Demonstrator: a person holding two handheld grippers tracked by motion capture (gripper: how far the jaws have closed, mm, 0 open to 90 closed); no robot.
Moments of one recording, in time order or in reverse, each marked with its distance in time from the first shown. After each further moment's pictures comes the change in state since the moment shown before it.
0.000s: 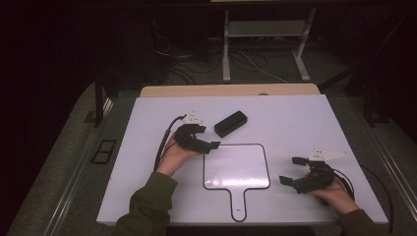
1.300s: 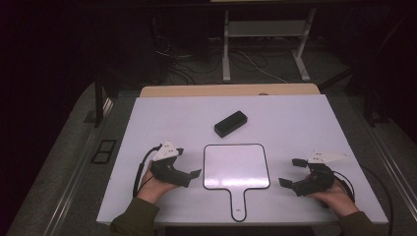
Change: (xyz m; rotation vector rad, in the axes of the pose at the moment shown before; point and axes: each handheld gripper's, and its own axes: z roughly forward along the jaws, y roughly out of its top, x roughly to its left) left arm -0.034 -0.075 -0.064 -0.072 0.065 0.003; right arm 0.008 -0.001 -0.002 0.008 -0.019 -0.008
